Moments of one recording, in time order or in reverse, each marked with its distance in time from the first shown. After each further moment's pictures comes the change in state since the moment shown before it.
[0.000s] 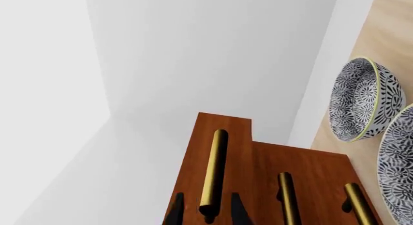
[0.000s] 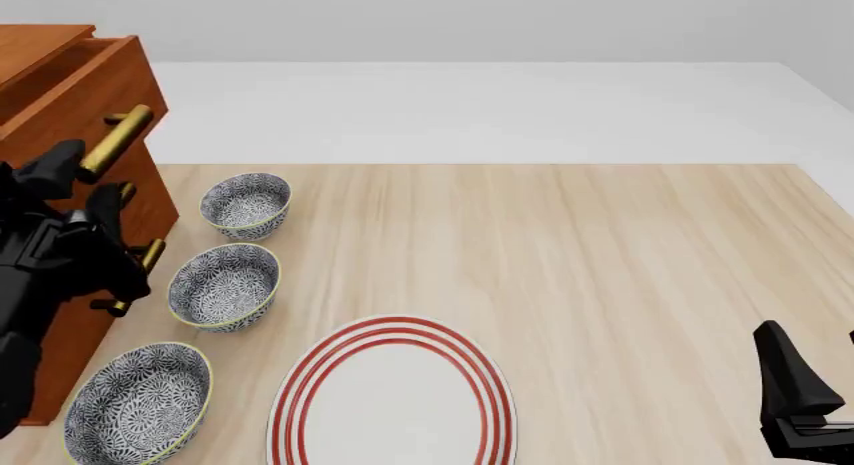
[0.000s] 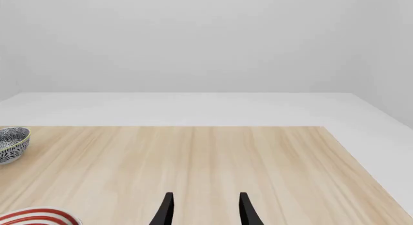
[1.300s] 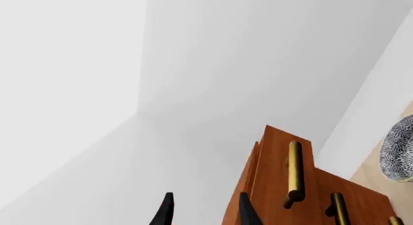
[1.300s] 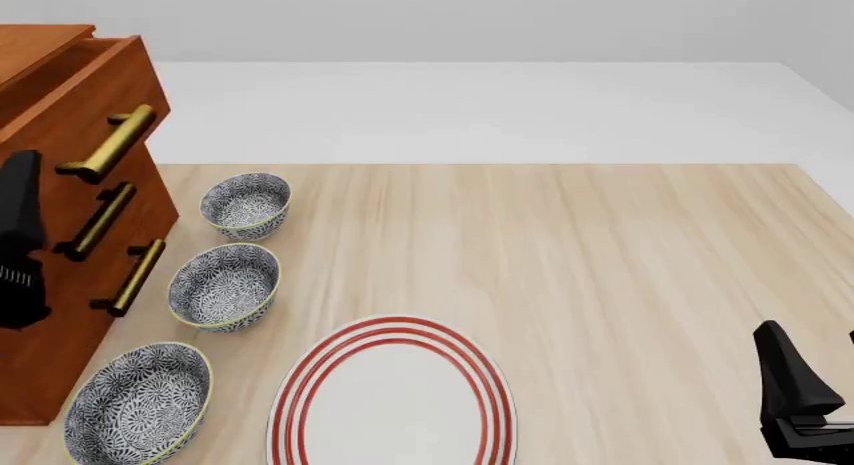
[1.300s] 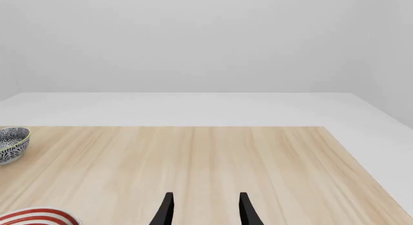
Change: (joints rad) left arm -0.072 -0.599 -0.040 0.444 -0.150; right arm 0.000 0.000 0.000 0.000 0.000
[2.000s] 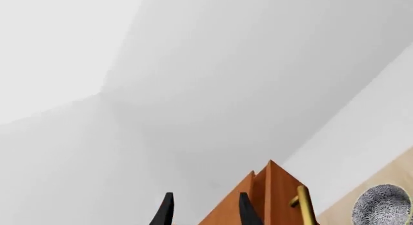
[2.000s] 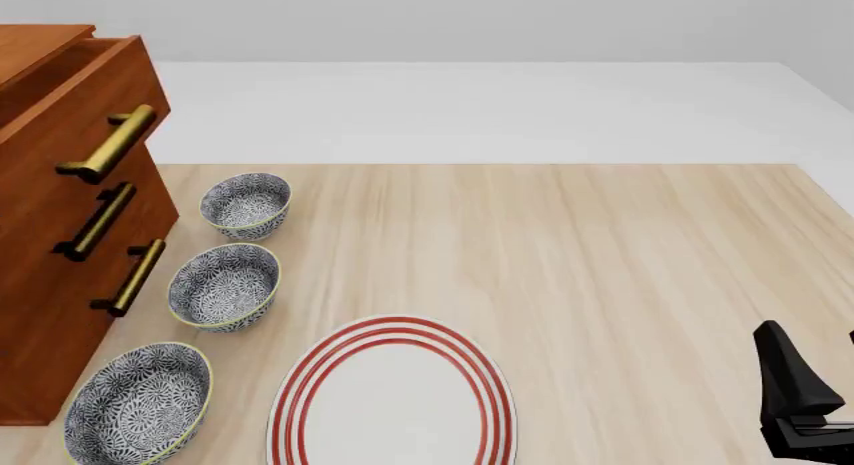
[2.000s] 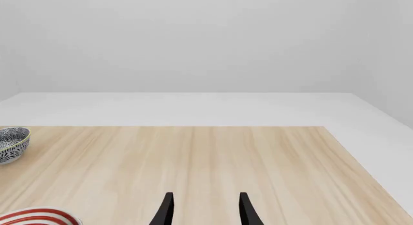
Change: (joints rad) left arm -0.026 -0.025 -0.314 0.342 -0.336; right arm 0.000 0.000 0.000 0.000 0.000
